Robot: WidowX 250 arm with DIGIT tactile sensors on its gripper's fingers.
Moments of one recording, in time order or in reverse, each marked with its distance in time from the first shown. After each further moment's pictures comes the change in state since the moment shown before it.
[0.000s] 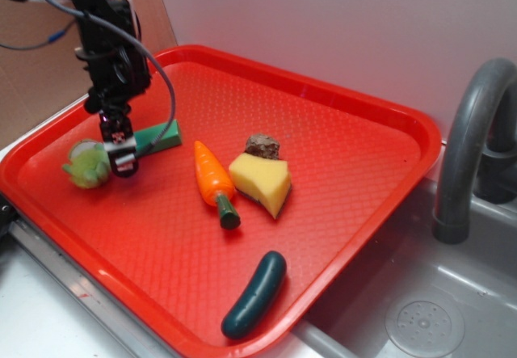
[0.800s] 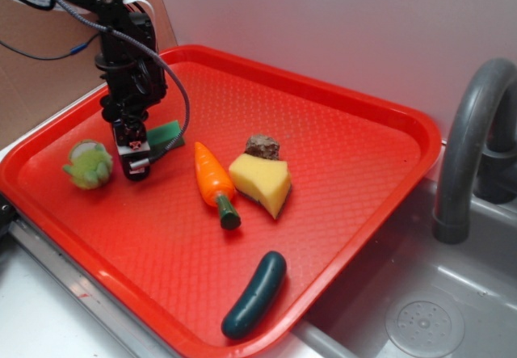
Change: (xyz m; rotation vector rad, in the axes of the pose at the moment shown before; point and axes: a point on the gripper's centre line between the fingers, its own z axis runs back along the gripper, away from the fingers) arm 0.010 0.000 -0.009 0.051 0.024 0.022
